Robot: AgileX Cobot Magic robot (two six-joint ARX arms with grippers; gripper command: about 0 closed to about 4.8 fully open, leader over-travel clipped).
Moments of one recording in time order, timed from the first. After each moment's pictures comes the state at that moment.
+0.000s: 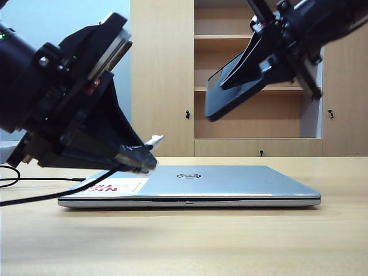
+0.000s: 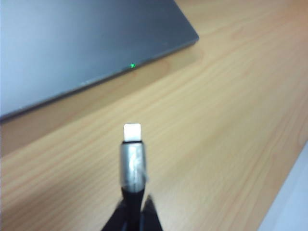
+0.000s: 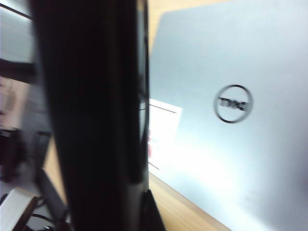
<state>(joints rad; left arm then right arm) -0.89 1.11 0.37 0.20 0.12 -0.48 0.38 1.36 0.91 -0.17 -0.61 0.55</state>
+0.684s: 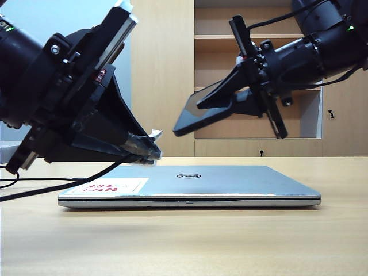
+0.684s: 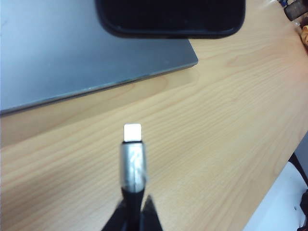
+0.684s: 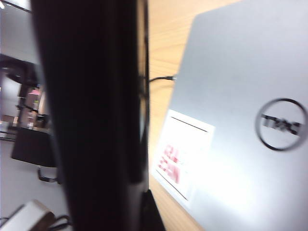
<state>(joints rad) -0.89 1.11 0.37 0.24 0.11 -0.65 0.40 1.53 0.79 0.32 -0.73 0.77</state>
